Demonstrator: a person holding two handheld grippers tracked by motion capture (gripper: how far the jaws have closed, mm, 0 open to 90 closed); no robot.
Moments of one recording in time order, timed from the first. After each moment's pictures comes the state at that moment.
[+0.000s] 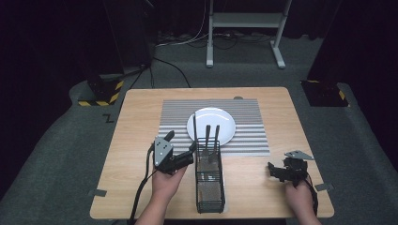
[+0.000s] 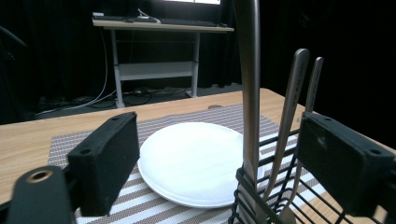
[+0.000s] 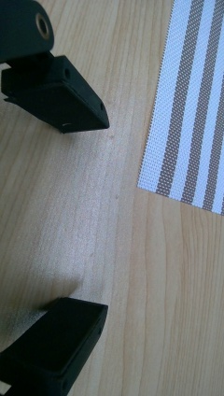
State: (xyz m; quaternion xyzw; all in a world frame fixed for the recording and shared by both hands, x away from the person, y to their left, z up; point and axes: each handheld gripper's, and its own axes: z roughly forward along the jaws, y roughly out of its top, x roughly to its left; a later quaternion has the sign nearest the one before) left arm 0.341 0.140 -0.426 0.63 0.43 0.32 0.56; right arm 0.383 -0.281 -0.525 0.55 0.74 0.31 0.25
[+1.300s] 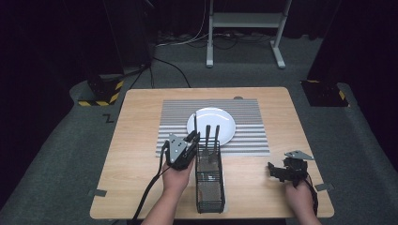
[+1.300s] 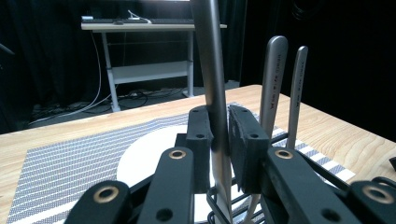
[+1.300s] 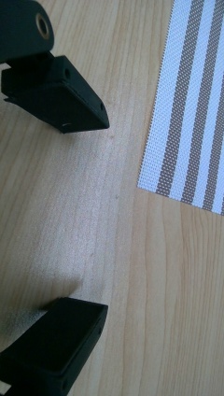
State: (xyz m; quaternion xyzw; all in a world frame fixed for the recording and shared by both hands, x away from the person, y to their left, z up) left arm 0.354 0.110 -0.433 0.64 0.41 0.33 0.56; right arm 0.383 -0.281 -0.525 0.55 0.74 0.31 0.25
